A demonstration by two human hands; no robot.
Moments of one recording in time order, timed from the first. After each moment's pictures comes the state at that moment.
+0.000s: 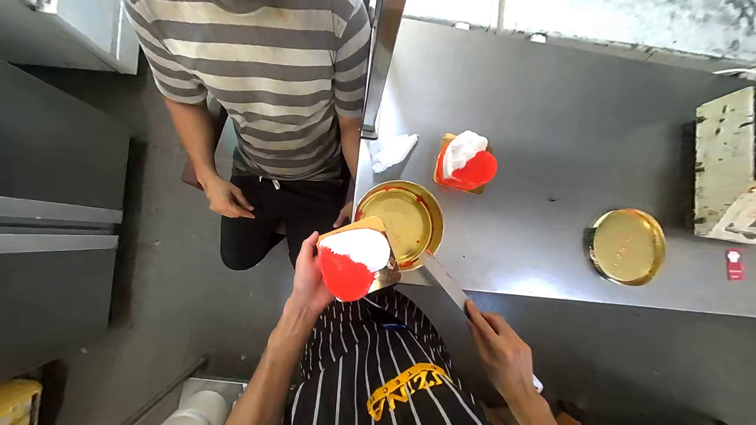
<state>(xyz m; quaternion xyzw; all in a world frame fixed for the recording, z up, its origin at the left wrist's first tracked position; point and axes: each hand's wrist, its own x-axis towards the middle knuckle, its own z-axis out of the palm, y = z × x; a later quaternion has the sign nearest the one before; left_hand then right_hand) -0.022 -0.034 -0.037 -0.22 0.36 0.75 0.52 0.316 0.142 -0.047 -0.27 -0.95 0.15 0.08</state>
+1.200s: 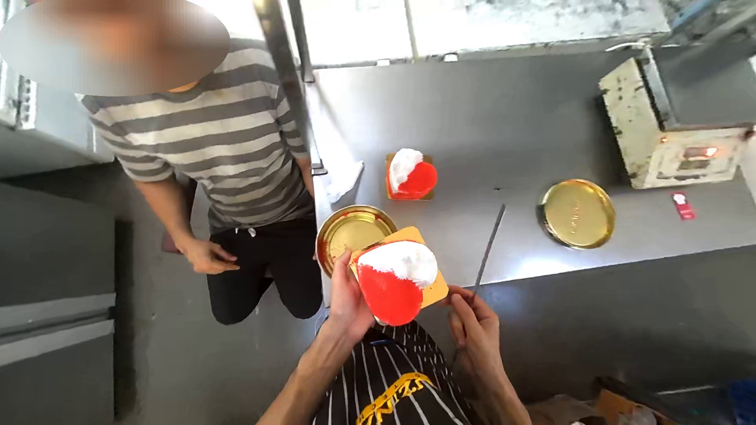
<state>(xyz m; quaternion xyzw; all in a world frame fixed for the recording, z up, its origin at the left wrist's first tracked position) 0.036 0.059 0.027 -0.19 0.36 0.69 0.60 0.241 0.126 0.008 -0.49 -0.47 0.67 0.29</state>
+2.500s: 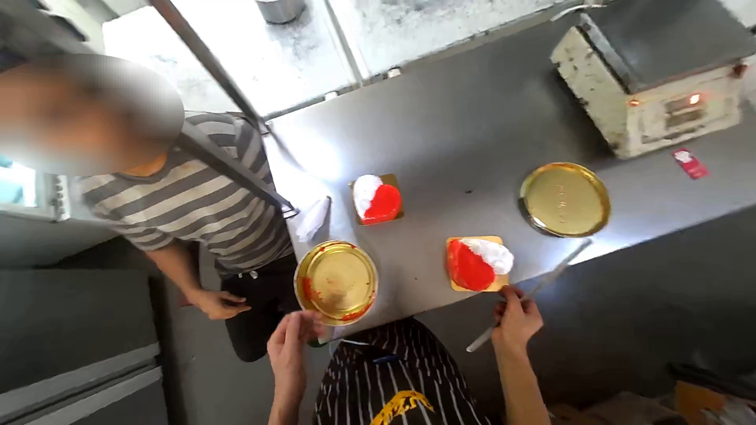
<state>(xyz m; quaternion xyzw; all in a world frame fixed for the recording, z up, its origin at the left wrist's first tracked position) 0.004 0.001 -0.007 0.15 0.70 0.61 0.32 0.316 0.216 -0.105 -0.72 -0.31 0.44 0.43</state>
